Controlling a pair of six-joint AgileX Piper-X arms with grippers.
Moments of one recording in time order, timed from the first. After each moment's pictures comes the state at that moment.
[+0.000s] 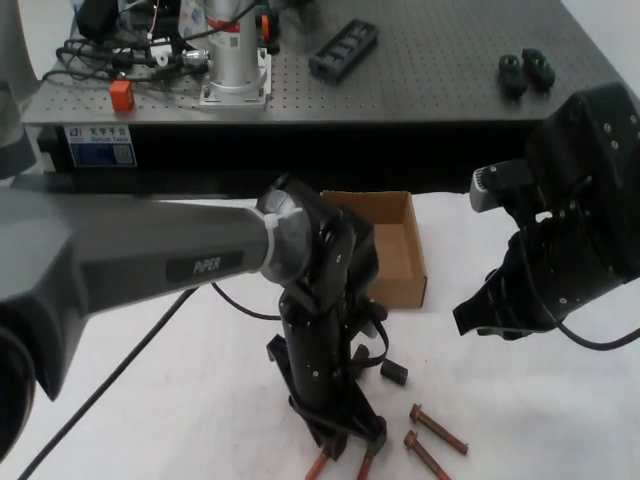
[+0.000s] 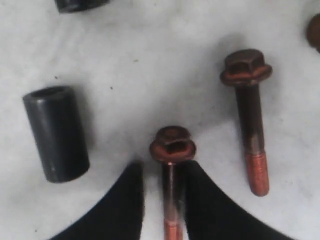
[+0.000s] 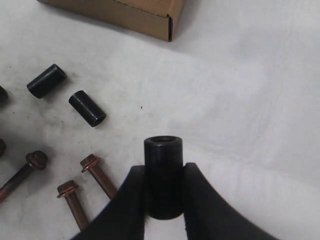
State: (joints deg) left arm -42.3 115.4 -79.4 57.2 12.0 3.2; right arm 10.3 77.5 -51.9 43.5 0.6 -3.7
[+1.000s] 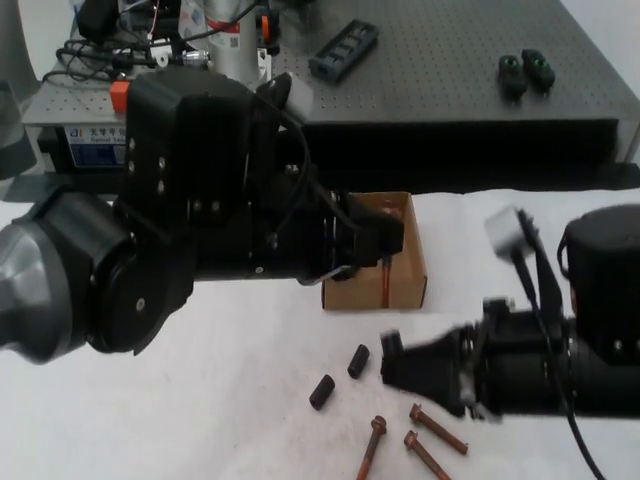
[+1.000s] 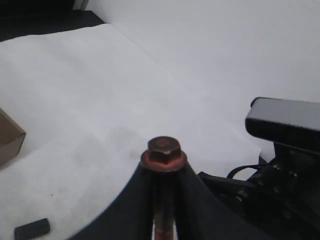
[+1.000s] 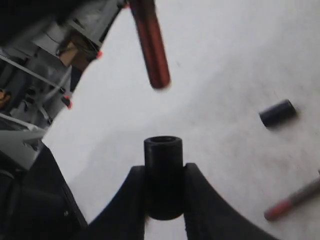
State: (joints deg) left arm -35.8 79.7 -49.4 -6.3 36.3 -22.1; right arm 20.5 59.1 -28.1 8.3 -33.2 19.9
